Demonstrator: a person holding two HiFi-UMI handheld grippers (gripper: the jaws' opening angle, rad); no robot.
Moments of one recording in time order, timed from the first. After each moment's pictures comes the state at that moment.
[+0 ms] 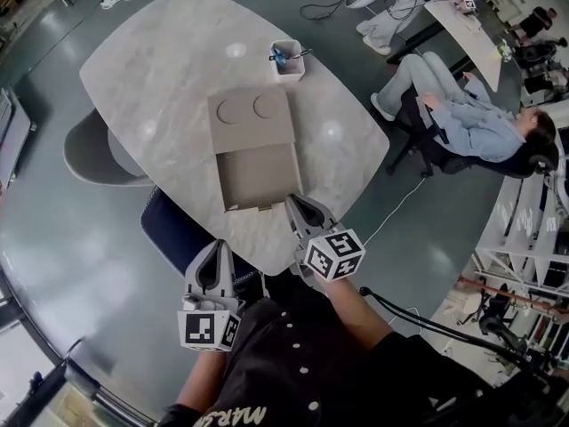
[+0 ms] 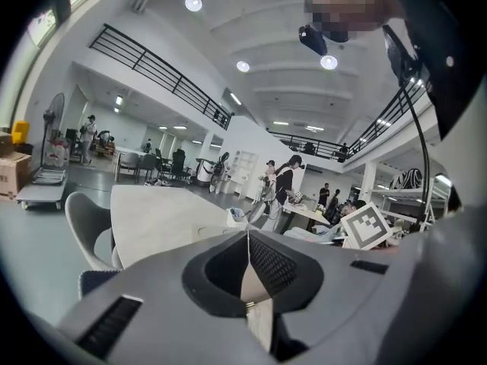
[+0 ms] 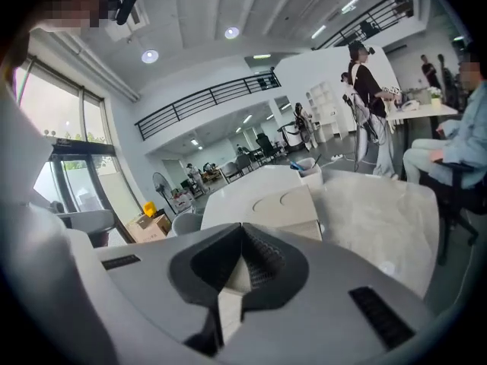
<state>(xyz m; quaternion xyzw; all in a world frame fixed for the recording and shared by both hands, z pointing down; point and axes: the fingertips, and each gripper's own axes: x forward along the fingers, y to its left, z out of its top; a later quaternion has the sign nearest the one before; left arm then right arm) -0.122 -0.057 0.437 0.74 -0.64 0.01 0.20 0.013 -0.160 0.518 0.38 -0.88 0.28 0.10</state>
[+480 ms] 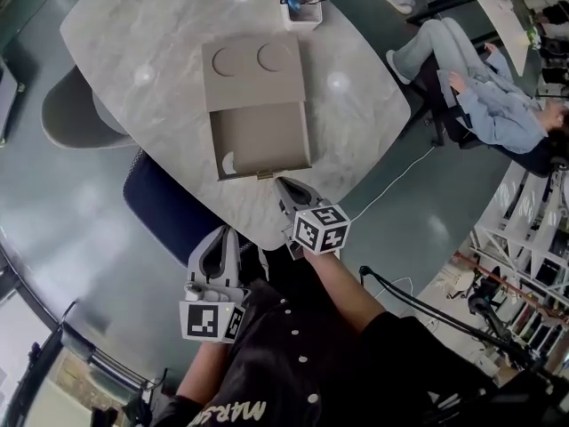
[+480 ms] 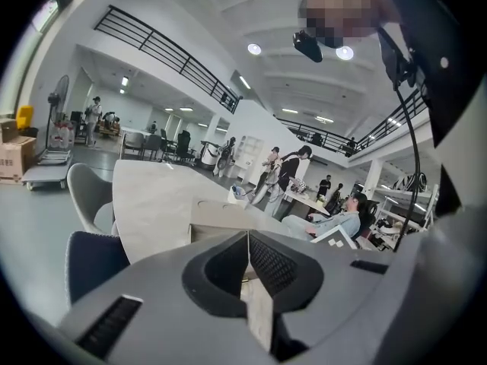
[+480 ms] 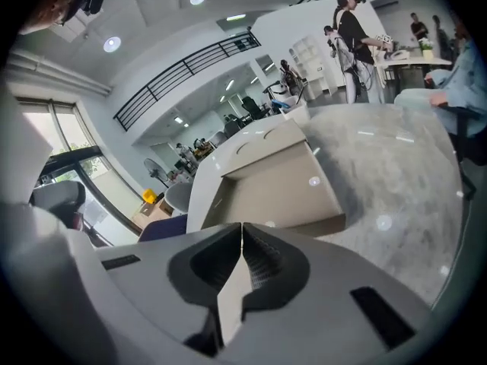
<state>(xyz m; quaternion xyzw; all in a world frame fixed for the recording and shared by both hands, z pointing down) -0.101 -0.049 0.499 0.73 -0.63 0.03 0.27 0.000 -0.128 0.655 0.35 -0.82 0.41 0.18</state>
